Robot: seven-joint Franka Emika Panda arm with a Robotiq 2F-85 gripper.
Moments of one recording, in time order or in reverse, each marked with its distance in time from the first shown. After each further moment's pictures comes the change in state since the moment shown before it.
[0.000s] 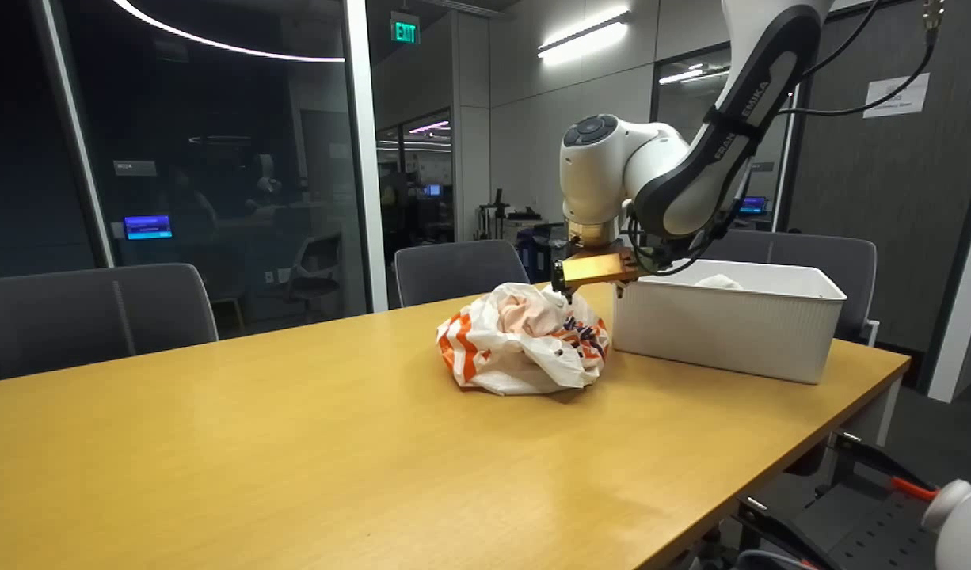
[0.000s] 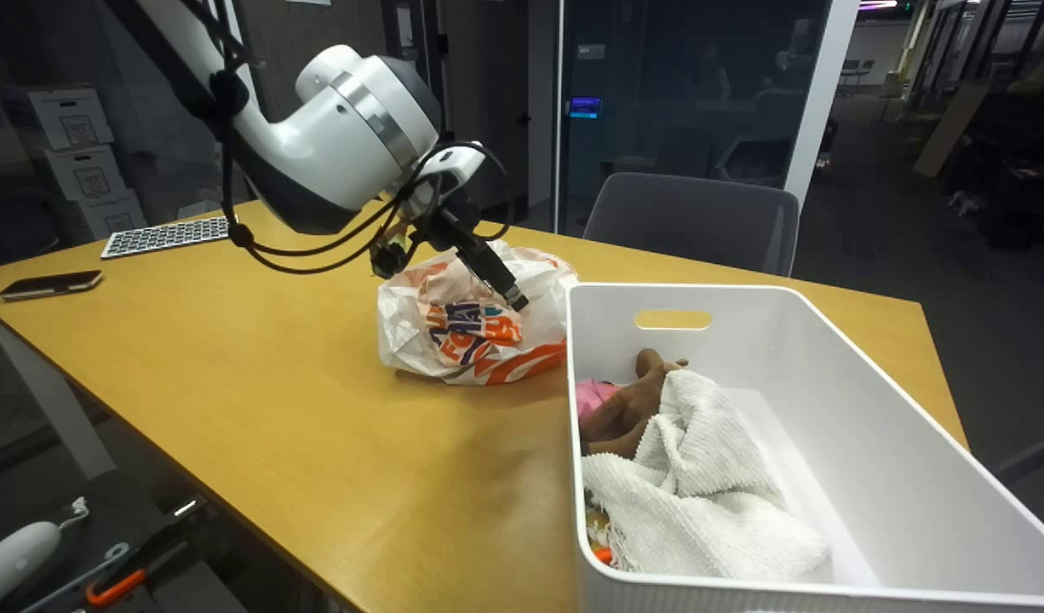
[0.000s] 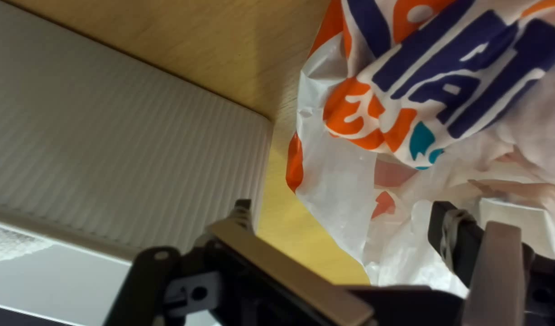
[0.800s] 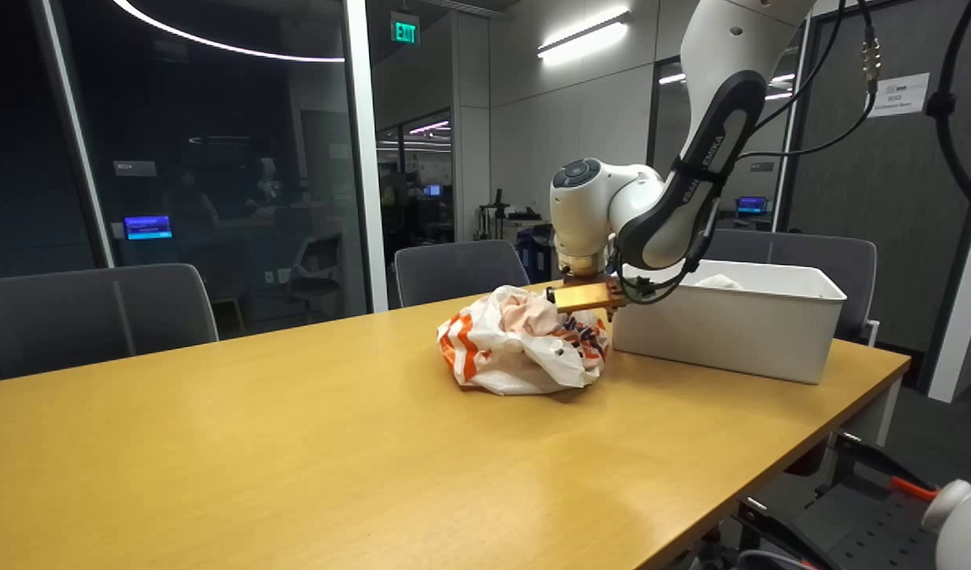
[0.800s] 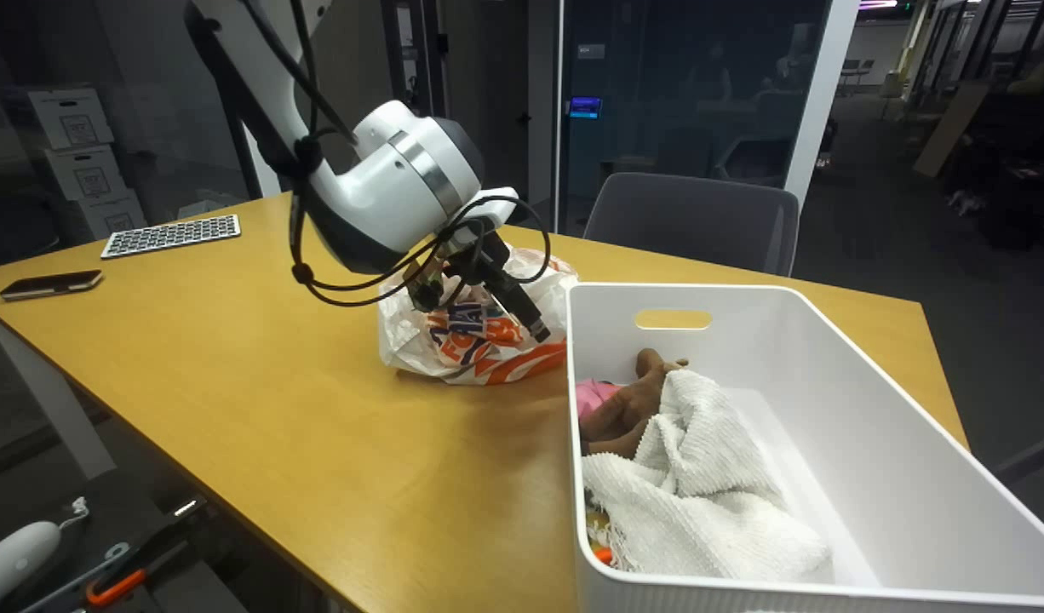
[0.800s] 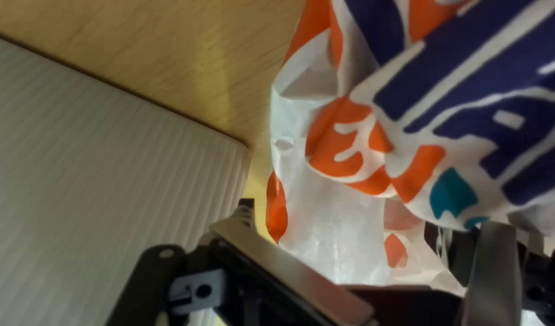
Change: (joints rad) arm -0.014 0.200 -0.029 0.144 -0.005 0.052 0.000
